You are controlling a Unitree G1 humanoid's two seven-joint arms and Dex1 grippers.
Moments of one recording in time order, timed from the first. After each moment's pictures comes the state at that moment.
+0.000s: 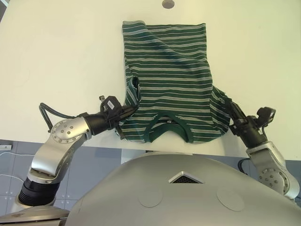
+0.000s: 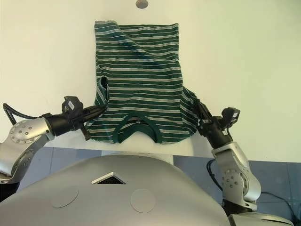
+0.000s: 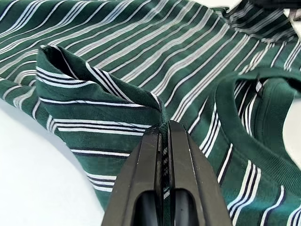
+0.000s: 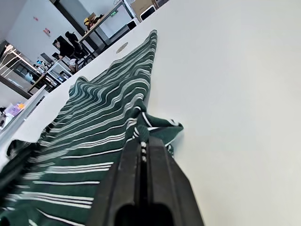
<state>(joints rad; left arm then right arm) 0.47 0.73 -0.14 -0.65 -0.36 0.49 -0.67 0.73 -0.32 -0.21 -0.52 0.67 0.32 0.49</state>
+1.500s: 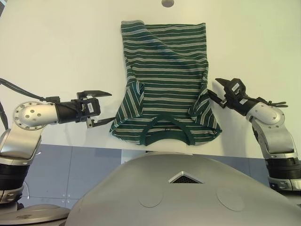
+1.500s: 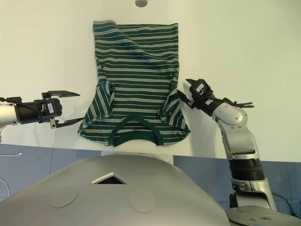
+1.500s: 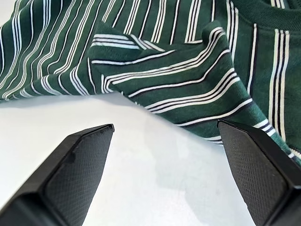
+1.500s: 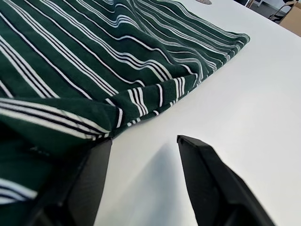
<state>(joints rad) 0.37 0.98 0.00 -0.39 -0.15 0.02 -1.04 0.28 -0.57 0.04 -0.24 0.18 0.26 0.61</state>
